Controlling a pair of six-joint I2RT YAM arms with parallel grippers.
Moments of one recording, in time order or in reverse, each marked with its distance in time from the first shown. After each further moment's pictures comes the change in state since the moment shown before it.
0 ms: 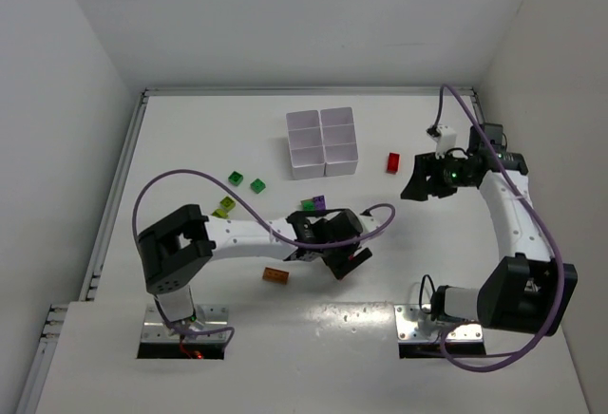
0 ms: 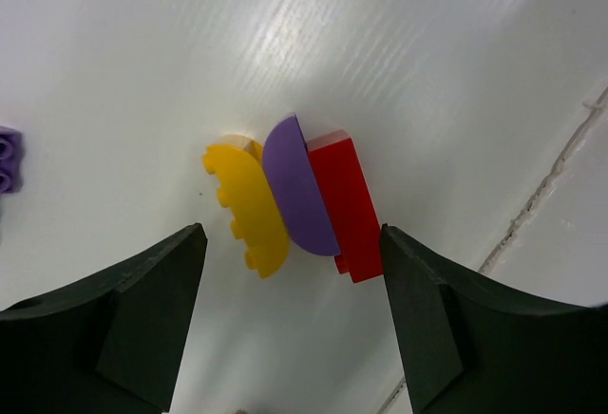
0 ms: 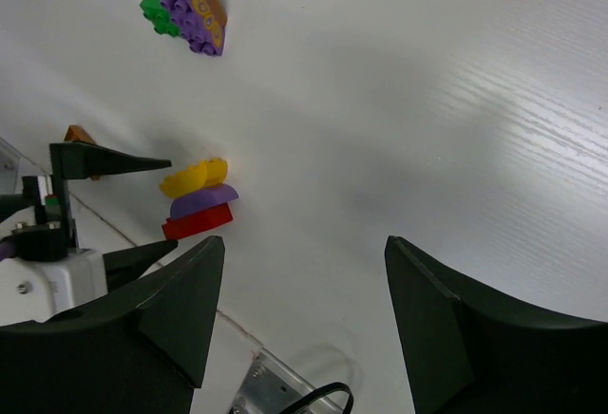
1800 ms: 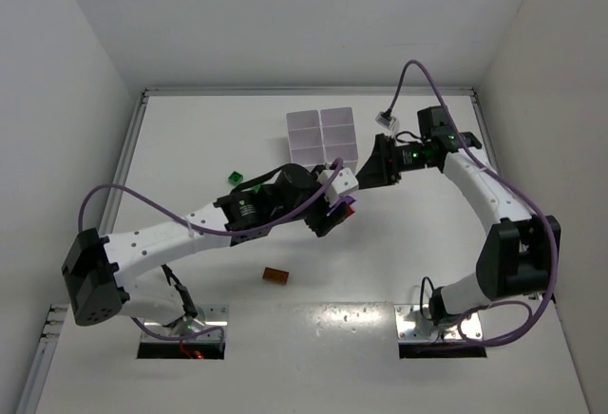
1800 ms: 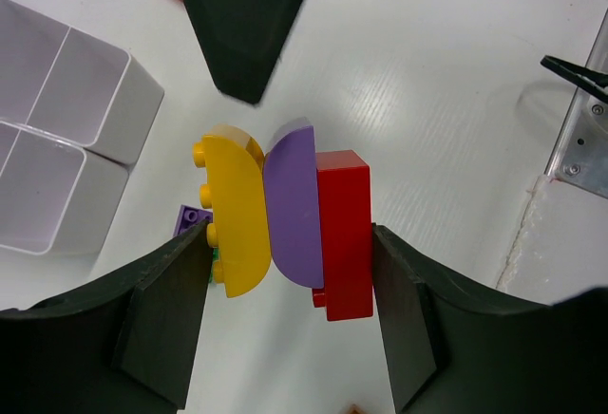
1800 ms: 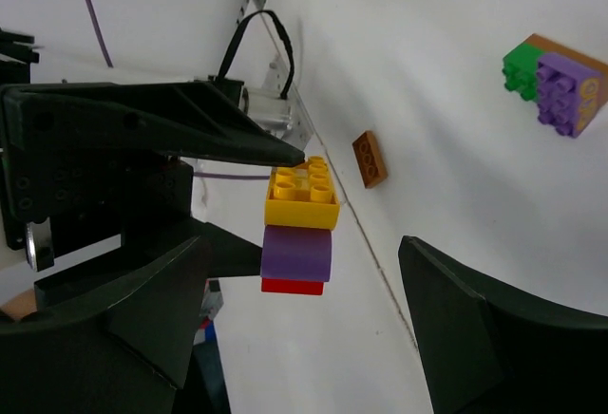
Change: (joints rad) left arm 0.161 -0.414 -0.026 0.056 0.113 0.218; right arm 0.291 0.201 0.114 0.167 -0.515 0.377
